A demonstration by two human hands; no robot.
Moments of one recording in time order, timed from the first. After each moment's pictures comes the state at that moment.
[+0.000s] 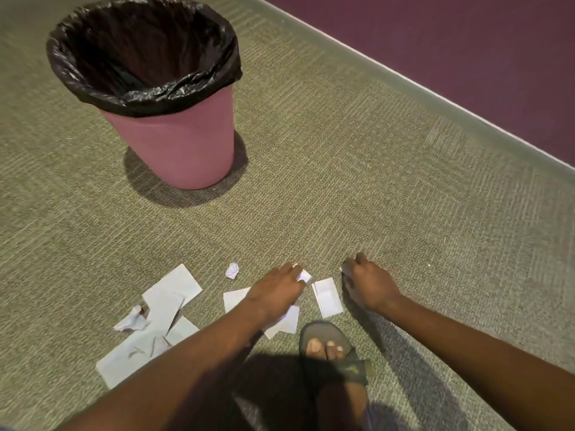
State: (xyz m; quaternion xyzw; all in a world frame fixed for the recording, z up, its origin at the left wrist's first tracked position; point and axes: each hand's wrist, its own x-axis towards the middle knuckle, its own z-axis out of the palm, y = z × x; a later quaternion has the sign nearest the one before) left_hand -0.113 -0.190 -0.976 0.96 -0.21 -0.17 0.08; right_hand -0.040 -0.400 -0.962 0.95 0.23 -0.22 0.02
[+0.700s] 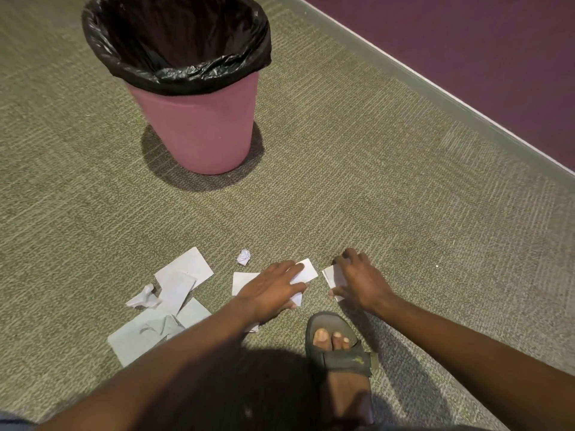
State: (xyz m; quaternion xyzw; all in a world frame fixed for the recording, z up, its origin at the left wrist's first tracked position) left_hand -0.146 -0.162 -1.003 0.95 -0.20 -0.15 0.15; right_hand -0.057 -0.373 -0.970 0.94 0.25 -0.25 0.02
